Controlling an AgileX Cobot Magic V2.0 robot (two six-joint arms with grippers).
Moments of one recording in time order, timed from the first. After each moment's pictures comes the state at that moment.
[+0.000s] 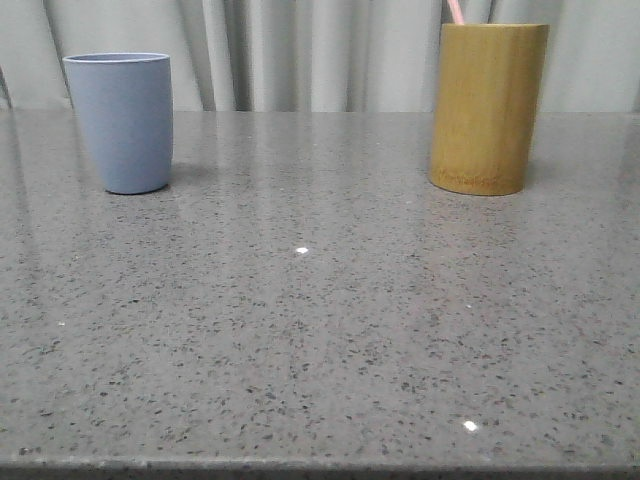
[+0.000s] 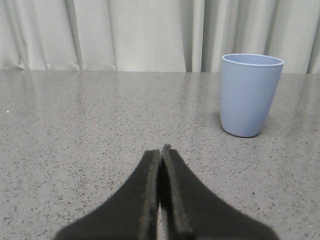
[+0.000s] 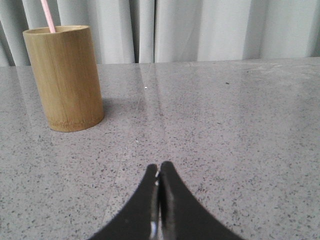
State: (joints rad) left arm -0.08 0.00 -0.05 -0.01 0.15 -0.09; right arm 0.04 -0.01 0.01 -0.04 0.11 0.15
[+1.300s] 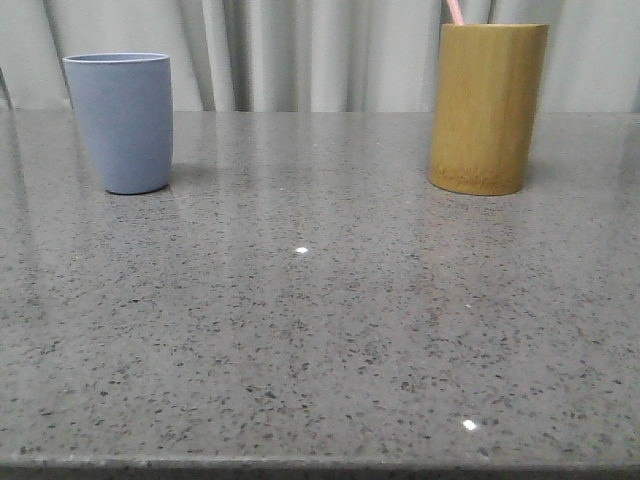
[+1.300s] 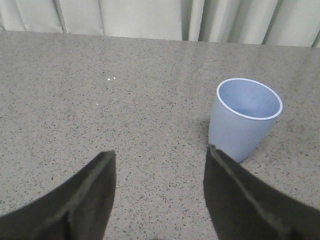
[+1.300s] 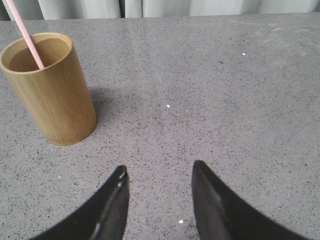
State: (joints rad) left arm -0.08 0.67 -0.70 -0.07 0.48 -0.09; right arm 0.04 0.61 -0.67 -0.04 0.55 0.15
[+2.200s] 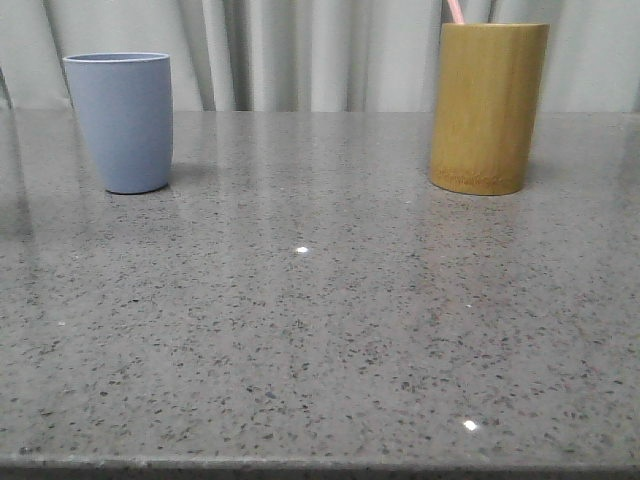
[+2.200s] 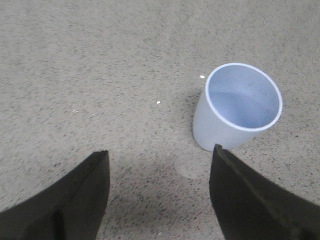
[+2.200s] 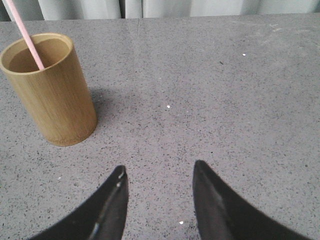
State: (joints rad) left arm -0.10 1.14 -1.18 -0.13 0.83 -0.06; right arm 0.04 0.61 -0.67 -0.04 0.55 0.15
